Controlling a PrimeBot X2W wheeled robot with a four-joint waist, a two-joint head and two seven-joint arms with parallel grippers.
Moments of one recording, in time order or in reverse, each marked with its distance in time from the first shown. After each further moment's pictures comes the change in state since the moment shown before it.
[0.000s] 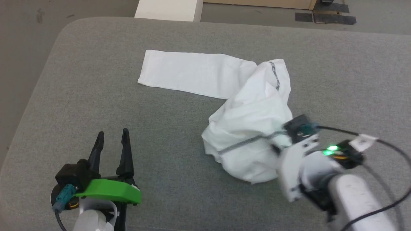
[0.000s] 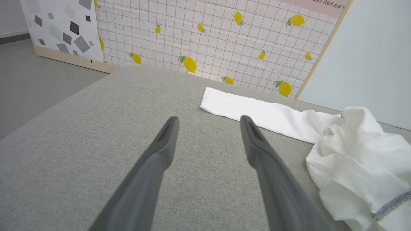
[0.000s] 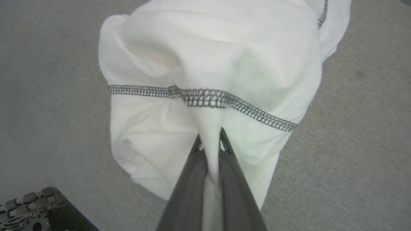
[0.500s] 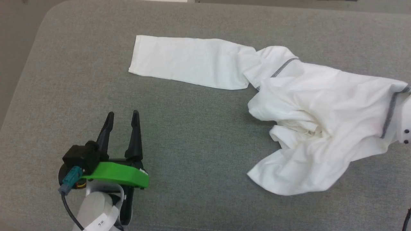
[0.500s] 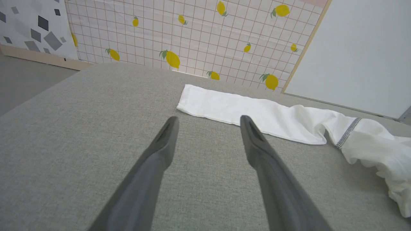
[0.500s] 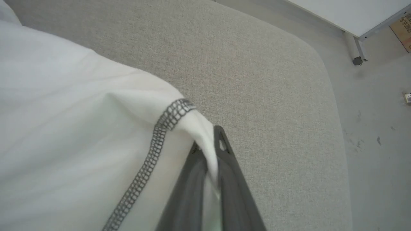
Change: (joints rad) left arm -0.090 -0.005 -0.036 0.018 0.009 -0.026 0.000; right arm -0.211 -0.247 -0.454 0.195 -0.189 0.000 -0.046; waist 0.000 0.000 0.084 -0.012
